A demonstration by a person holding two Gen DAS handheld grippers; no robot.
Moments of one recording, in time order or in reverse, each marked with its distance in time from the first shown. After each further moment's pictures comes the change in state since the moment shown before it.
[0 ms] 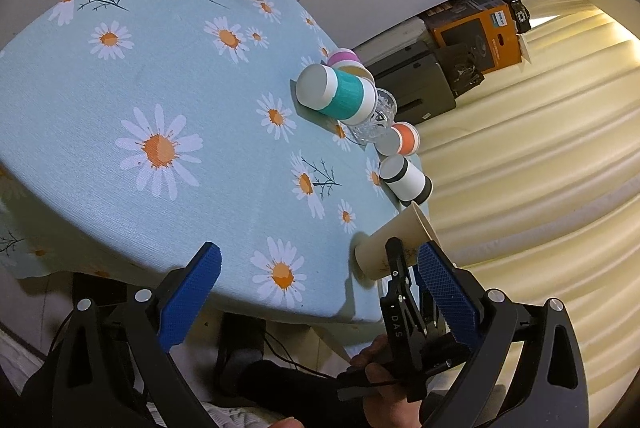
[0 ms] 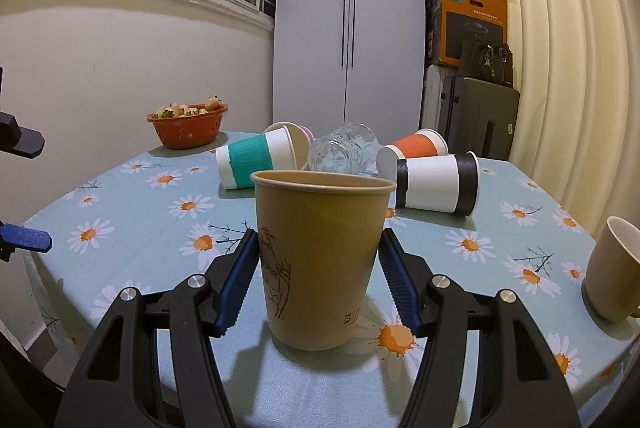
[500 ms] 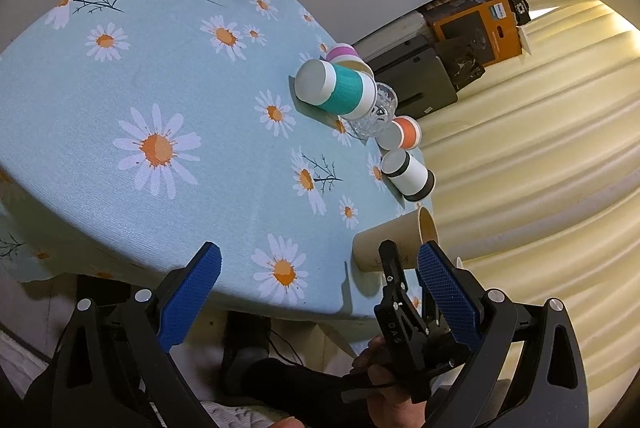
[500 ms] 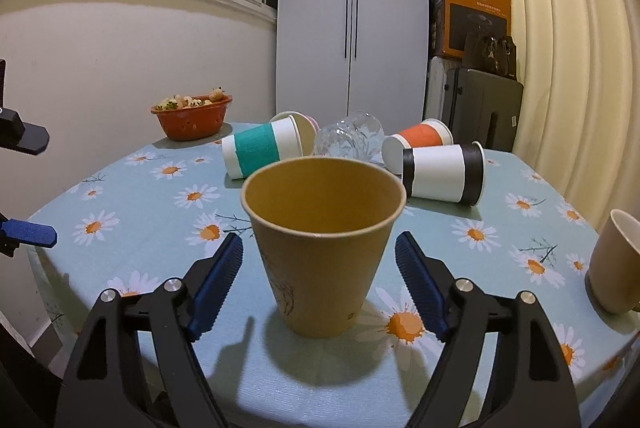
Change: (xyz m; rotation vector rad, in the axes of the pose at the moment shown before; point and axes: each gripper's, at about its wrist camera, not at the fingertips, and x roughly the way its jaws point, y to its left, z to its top) left arm 0.002 -0.003 0.000 0.027 0.011 0.018; right arm -0.002 0.005 -0.002 -0.003 0.025 0.008
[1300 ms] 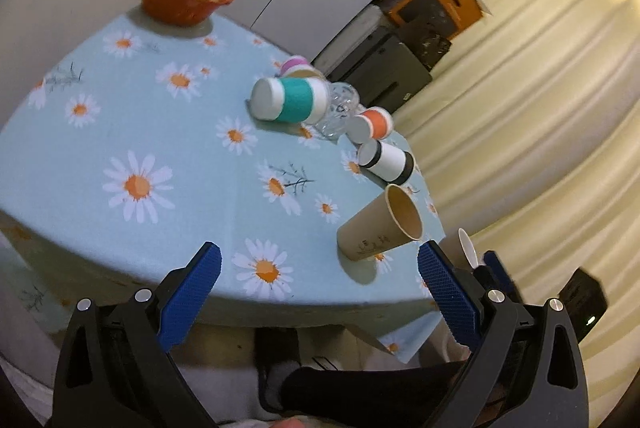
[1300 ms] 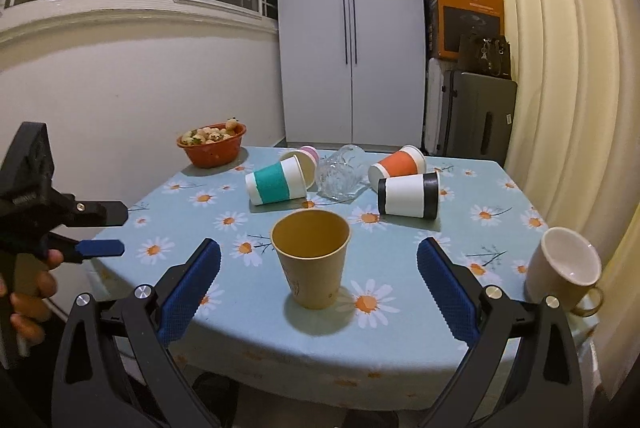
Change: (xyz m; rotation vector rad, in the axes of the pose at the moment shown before) left arm -0.021 -0.042 -0.020 0.261 -0.059 0.020; right arm -0.114 -0.026 0.054 0.046 0.027 0.056
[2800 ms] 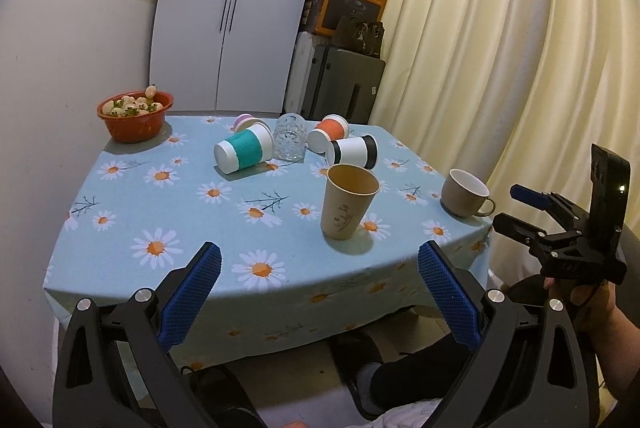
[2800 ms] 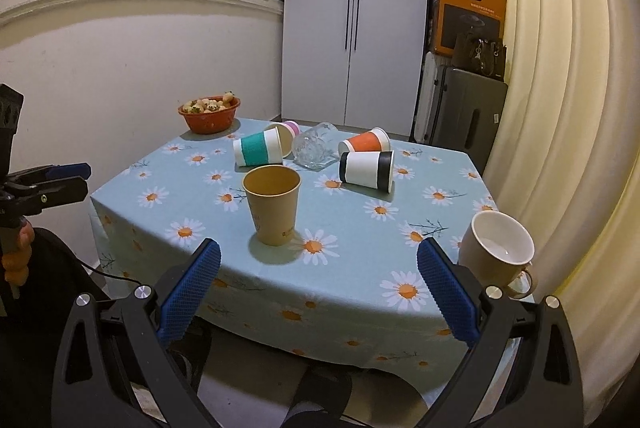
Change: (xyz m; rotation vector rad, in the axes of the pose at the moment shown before) left arm -0.047 -0.082 -0.068 0.501 -0.137 0.123; right arm -0.069 -0.033 -0.021 -0.082 0.076 -0.032
